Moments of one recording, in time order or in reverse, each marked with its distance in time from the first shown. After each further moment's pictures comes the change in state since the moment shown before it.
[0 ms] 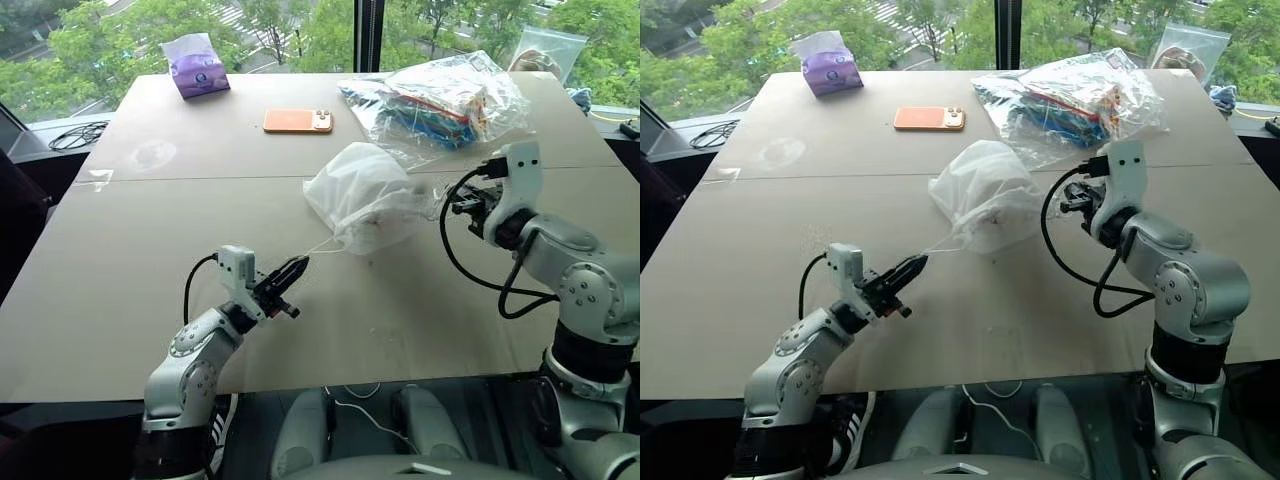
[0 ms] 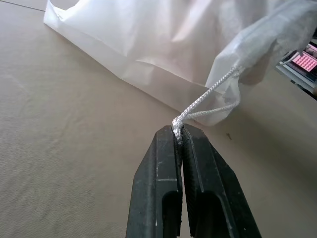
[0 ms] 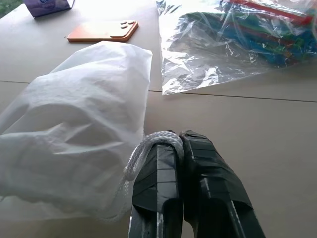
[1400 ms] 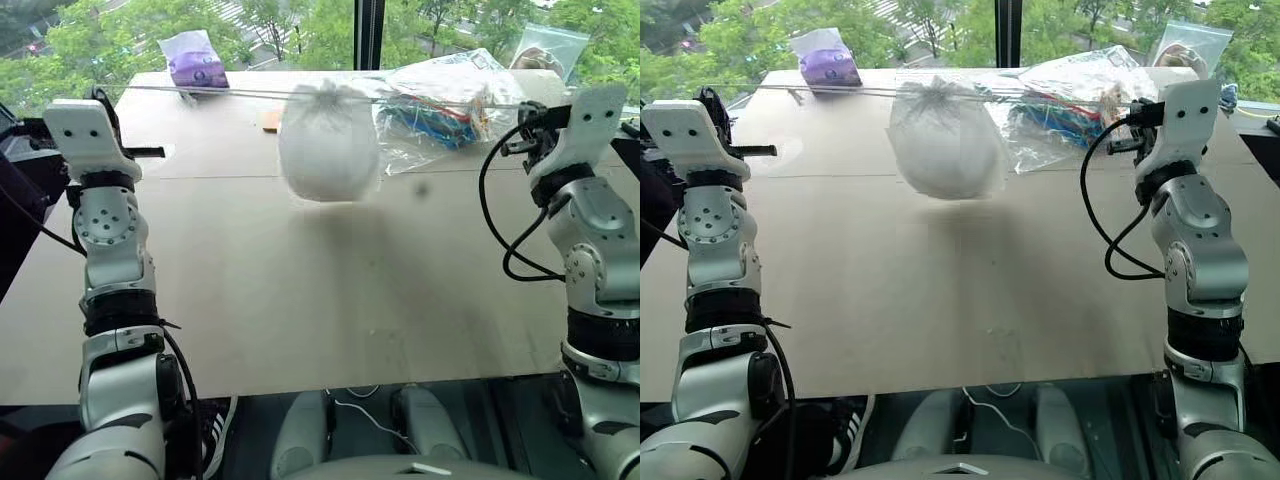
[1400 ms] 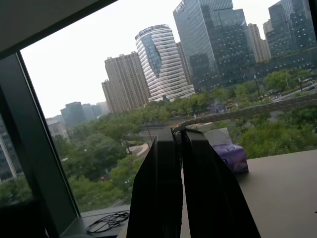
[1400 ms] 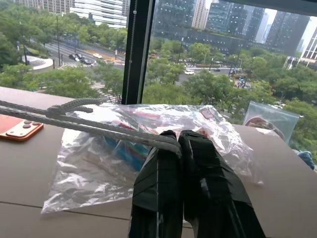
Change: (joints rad) left arm -0.612 0.330 0.149 0.720 0.521 -0.707 0.590; right arm 0.045 -0.164 0.069 0.198 -0.223 -0.679 -0.041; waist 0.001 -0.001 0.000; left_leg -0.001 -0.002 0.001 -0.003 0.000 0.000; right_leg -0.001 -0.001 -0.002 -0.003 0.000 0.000
